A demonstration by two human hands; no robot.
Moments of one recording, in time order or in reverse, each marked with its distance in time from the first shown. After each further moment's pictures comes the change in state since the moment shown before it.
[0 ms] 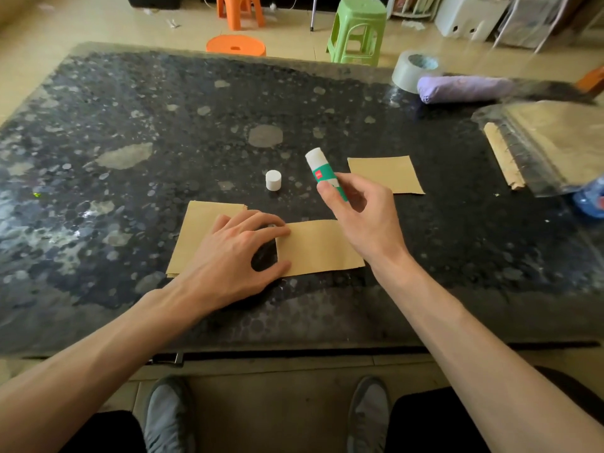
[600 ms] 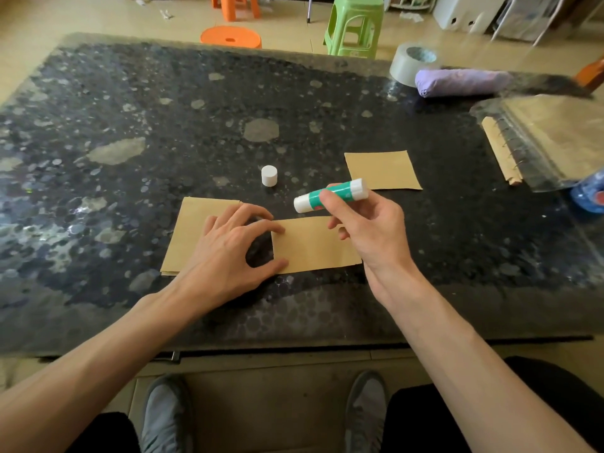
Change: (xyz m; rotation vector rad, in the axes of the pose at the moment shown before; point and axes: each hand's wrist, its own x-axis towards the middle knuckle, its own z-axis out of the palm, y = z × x) left_hand -0.003 0.000 0.003 -0.069 -0.004 -0.082; right_hand -0.029 -0.010 -0.006 0.353 0.037 0.288
